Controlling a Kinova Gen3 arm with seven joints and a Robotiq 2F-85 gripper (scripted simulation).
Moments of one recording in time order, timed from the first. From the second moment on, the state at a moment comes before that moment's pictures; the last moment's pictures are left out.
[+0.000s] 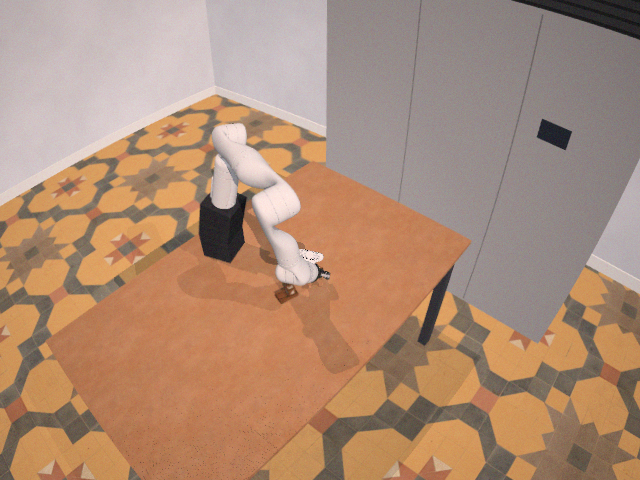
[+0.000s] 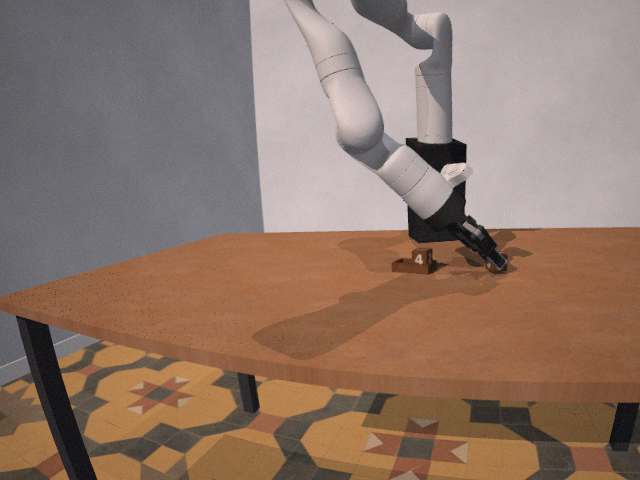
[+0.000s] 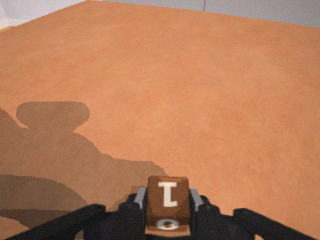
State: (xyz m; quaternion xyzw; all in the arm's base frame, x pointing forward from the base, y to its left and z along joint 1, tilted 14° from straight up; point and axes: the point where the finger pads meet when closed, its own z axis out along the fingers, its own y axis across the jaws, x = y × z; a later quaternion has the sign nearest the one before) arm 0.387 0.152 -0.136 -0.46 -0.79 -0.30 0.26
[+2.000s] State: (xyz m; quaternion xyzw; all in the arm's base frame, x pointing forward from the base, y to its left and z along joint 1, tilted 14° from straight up) arm 0.388 0.153 -0.141 -0.46 -0.79 -0.30 0.26
